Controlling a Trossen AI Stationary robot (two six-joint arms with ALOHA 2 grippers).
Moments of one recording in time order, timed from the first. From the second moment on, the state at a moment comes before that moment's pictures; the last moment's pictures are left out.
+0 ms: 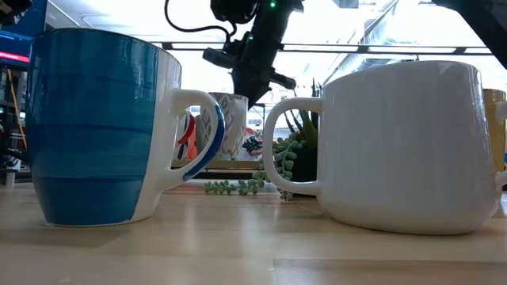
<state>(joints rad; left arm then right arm) -1.04 0.98 0.86 -0.95 -0.48 -0.91 -0.11 2.10 1.92 -0.90 0.32 0.69</state>
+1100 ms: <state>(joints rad) -1.04 0.98 0.86 -0.95 -0.48 -0.93 -0.13 2.10 1.92 -0.85 0.32 0.65</state>
